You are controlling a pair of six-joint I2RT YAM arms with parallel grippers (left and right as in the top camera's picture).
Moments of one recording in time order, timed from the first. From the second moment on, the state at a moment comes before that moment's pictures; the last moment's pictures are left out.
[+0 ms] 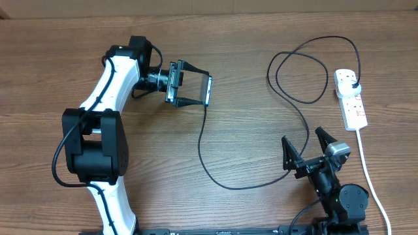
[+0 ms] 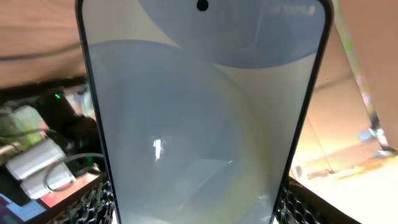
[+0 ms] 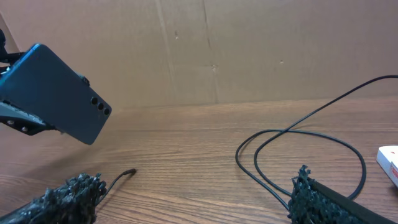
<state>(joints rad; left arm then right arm) -0.09 2.10 1.66 -1.15 1.35 -1.02 0.03 0.01 0.02 -0.01 -0.28 0.17</state>
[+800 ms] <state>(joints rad) -0.09 2.10 1.66 -1.17 0.72 -1.02 0.03 0.01 0.02 0.00 -0.27 0.18</state>
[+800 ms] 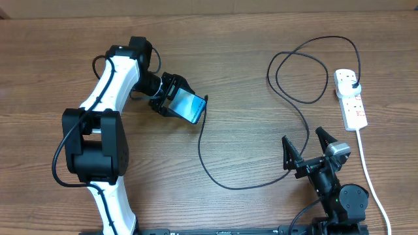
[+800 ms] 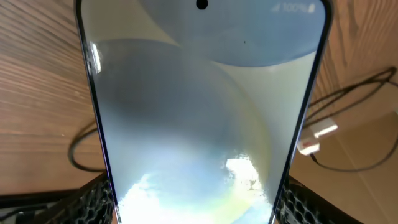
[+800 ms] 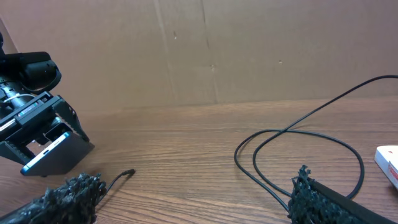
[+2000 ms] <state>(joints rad) -0.13 2.10 1.66 -1.16 0.55 -1.12 0.22 1.40 0.75 0.03 -0.90 0.70</state>
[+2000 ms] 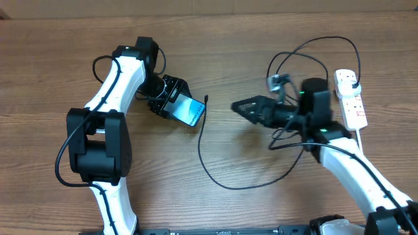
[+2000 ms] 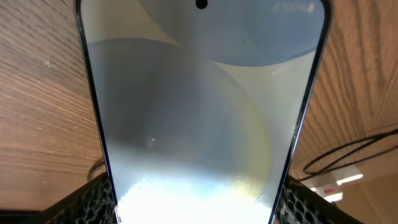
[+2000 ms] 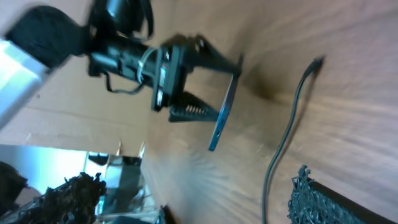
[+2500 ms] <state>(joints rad) -0.20 2.10 1.66 -1.16 0.53 -1.20 0.51 1.51 0.75 0.07 -0.41 1.00</state>
